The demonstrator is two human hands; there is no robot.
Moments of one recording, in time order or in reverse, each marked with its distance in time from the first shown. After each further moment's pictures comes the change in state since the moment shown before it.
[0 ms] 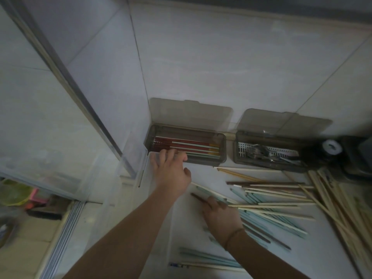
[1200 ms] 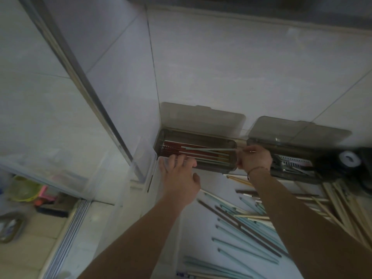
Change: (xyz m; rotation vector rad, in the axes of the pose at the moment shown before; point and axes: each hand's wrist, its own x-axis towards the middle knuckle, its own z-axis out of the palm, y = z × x) left_hand -0.001 -0.003 -0.007 -0.039 -0.038 0.015; right_hand 0.120 0.078 -0.100 1.179 0.465 0.865
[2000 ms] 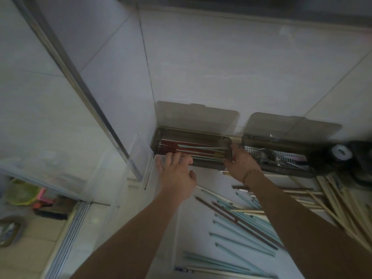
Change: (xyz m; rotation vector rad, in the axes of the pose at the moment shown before) left_hand -0.001 0.000 0.004 0.028 0.033 0.009; right_hand 0.003 0.029 -0.003 -0.678 -0.377 -0.441
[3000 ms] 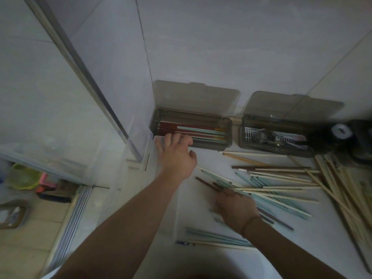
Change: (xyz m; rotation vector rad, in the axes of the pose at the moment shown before) left_hand 0.002 0.001 0.004 -0.001 -0.002 -0.022; right_hand -0.145 0.033 0.078 -0.488 -0.106 -0.359
